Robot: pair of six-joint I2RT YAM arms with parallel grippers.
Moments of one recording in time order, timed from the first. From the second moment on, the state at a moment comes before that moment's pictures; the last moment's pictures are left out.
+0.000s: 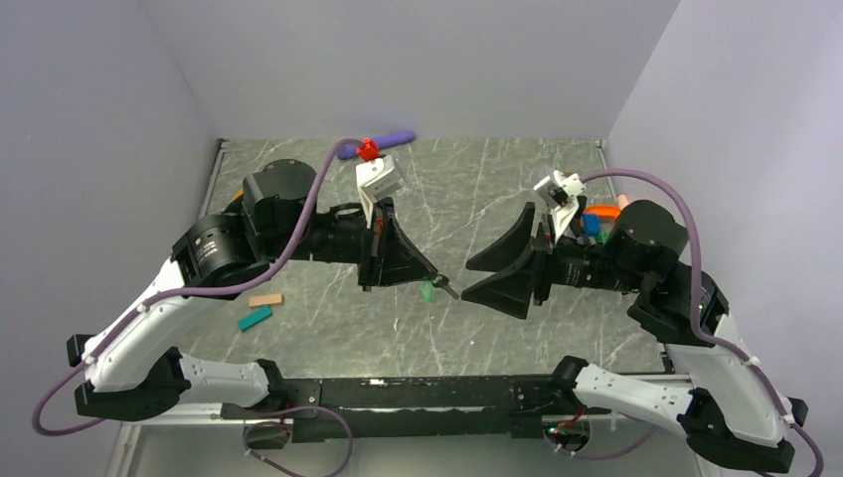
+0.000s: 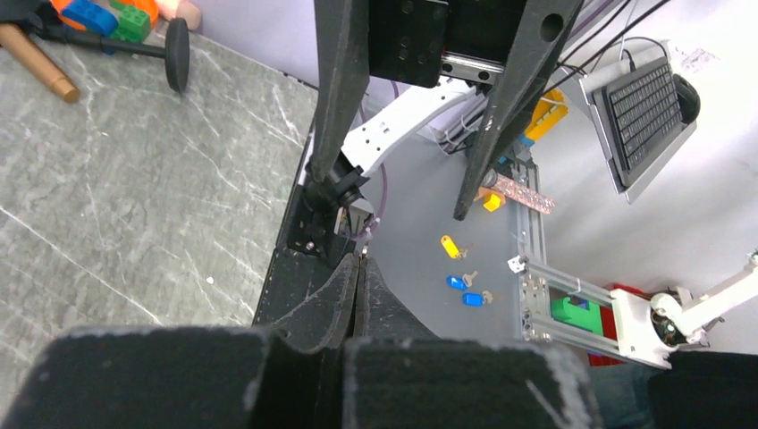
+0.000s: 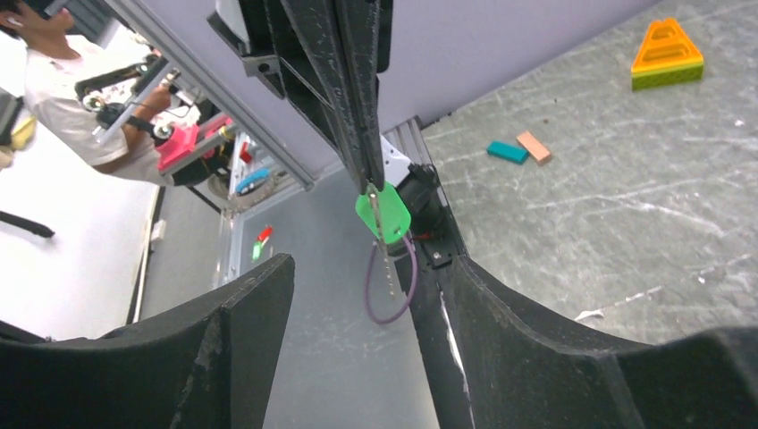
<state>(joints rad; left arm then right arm) -1.06 1.21 1.79 -0.79 0.46 -0.39 0.88 0.87 1.47 -0.68 -0.52 0.44</state>
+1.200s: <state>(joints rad) -1.06 1.07 1.68 -0.64 0.31 -0.47 0.88 0.99 1.43 -0.36 -0.64 0.61</state>
